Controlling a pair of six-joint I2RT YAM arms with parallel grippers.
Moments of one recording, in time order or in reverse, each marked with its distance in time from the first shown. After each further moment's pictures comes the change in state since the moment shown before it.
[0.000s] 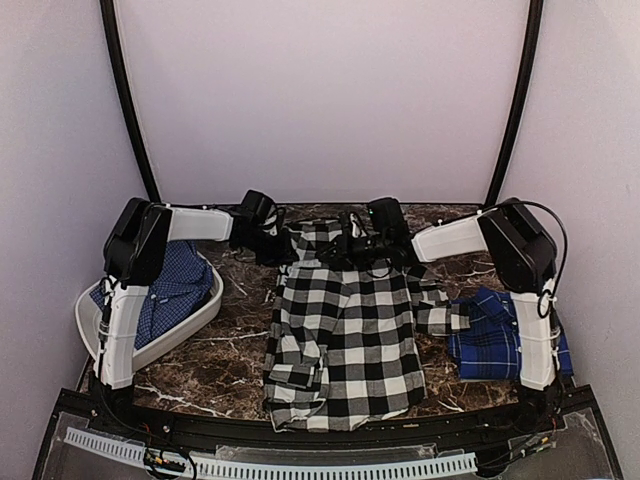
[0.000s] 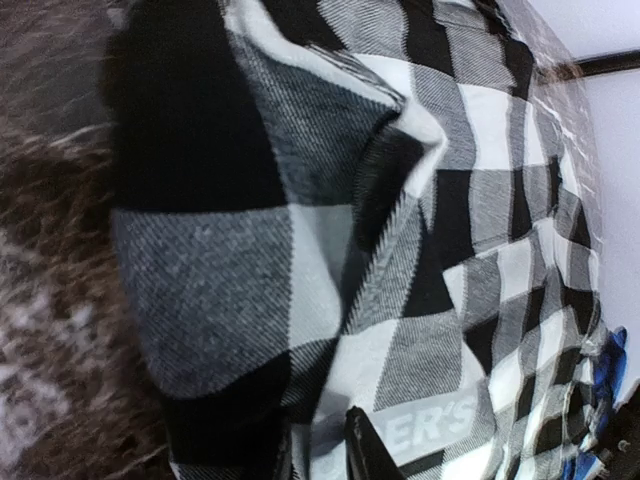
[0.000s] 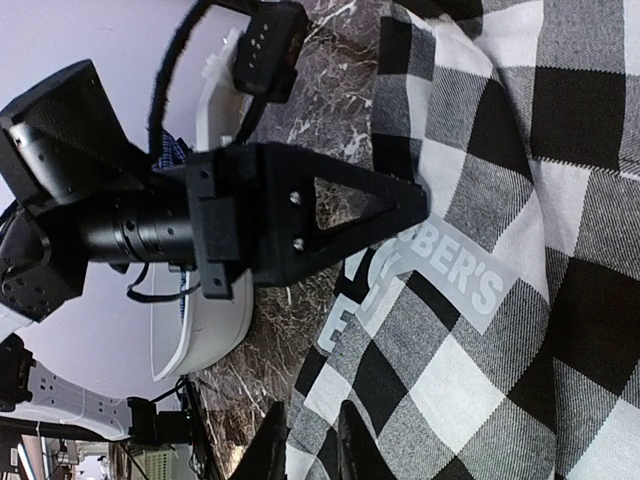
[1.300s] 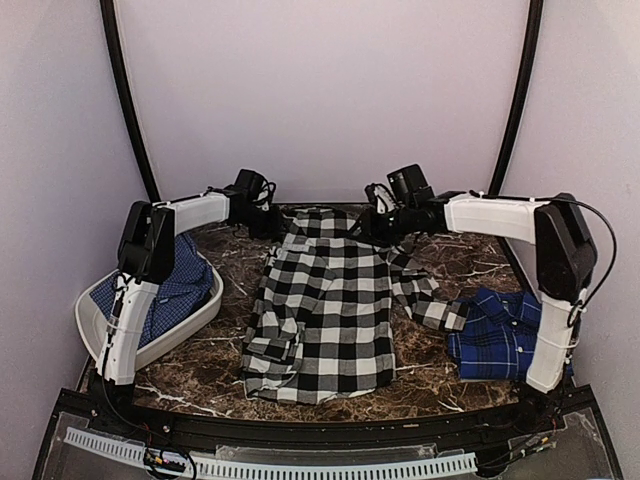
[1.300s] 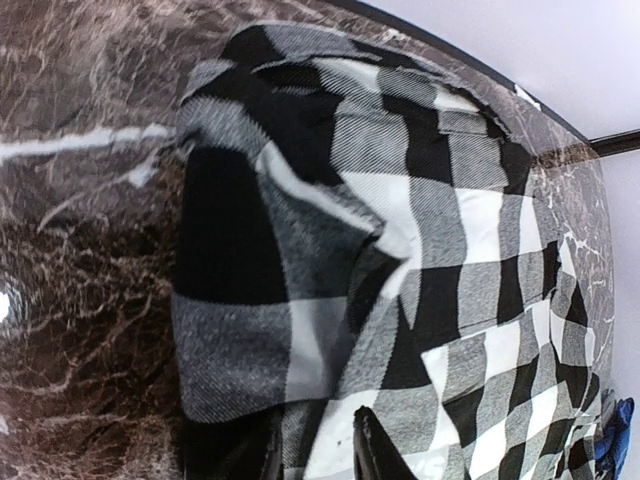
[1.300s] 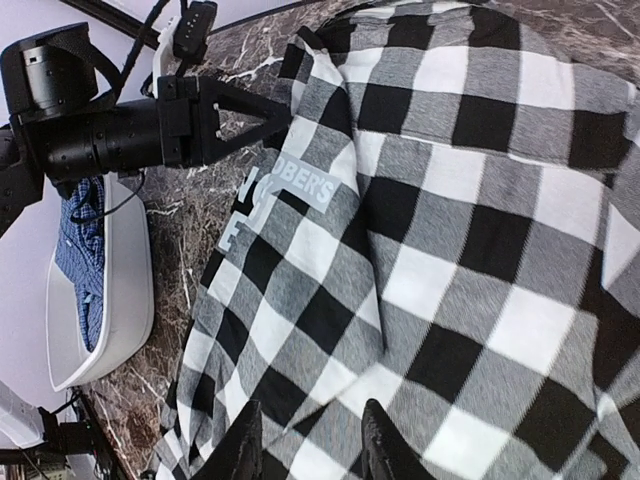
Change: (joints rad) left arm 0.106 0.210 0.410 -0.139 -0.042 0.067; right arm -0.060 -0.203 0.081 -0.494 0.280 -0.312
